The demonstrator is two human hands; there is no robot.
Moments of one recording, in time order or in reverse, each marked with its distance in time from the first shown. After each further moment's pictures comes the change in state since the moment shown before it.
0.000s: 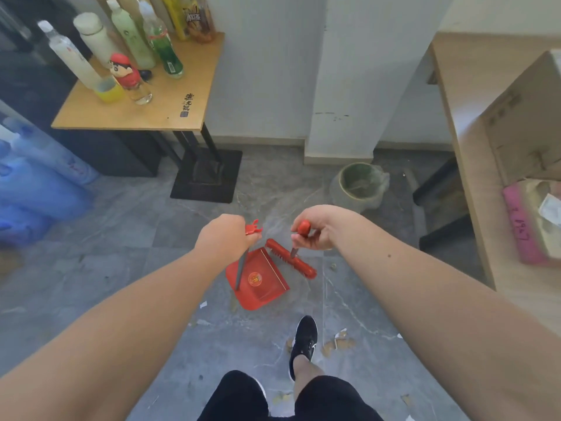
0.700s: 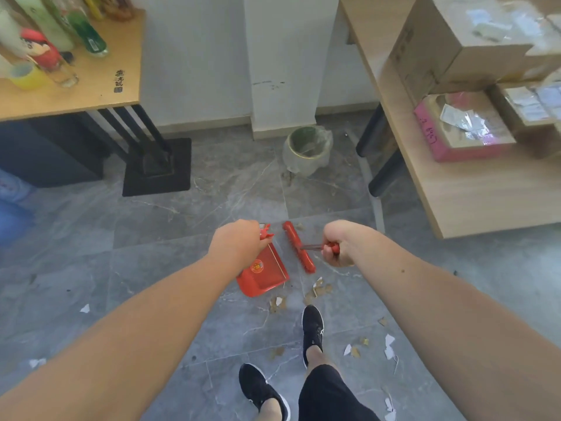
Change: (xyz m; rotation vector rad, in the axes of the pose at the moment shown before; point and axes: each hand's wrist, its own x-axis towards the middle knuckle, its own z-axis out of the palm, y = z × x) left_hand -0.150 0.068 0.083 0.220 -0.060 0.340; right_hand -0.046 0.239 -0.056 0.147 0.346 0.075
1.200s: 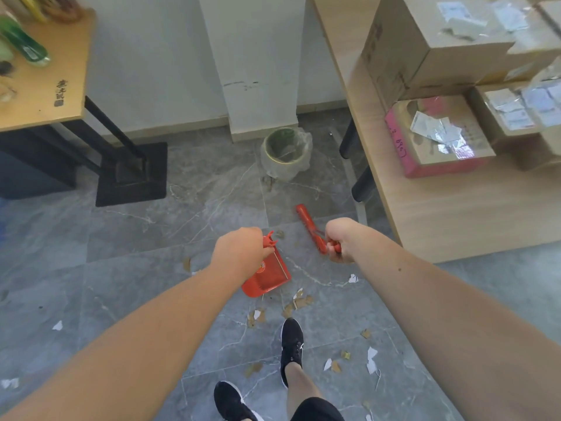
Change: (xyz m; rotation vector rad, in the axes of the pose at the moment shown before) left_hand 0.110 0.123 0.000 -0.010 -0.091 -0.046; right_hand 0.079 -0.064 -0.142 0.007 0.107 -0.010
